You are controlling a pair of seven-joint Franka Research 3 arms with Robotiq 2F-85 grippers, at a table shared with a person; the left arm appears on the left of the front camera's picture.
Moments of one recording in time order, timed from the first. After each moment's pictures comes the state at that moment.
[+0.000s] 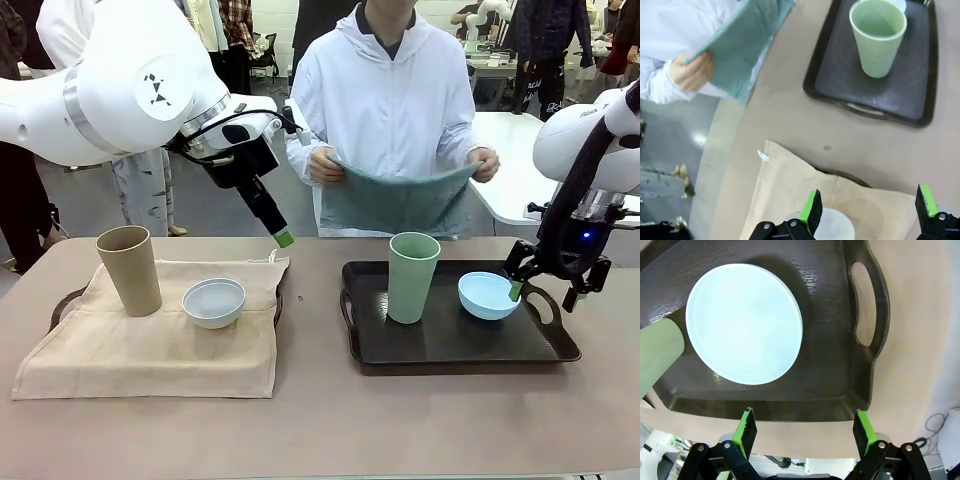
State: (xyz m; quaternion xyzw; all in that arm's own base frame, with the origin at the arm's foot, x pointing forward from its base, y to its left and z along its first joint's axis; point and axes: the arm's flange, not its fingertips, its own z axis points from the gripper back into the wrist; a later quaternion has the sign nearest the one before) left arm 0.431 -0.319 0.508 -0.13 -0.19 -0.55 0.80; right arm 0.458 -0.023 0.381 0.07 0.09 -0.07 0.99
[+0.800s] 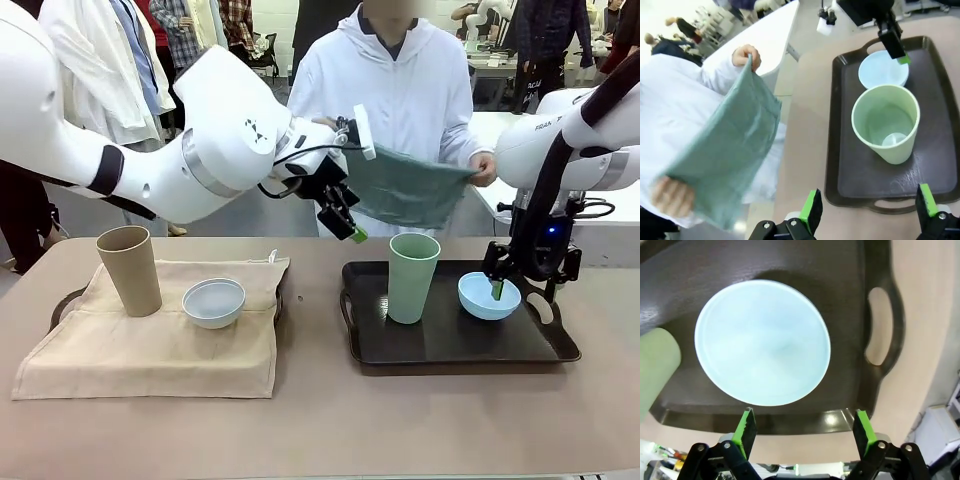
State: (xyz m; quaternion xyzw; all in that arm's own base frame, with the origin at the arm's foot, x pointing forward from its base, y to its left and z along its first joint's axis) left arm 0.470 -0.411 0.467 -0.16 -0.33 -0.67 0.65; right arm 0.483 0.018 0.376 0.00 0.10 -0.04 0.99
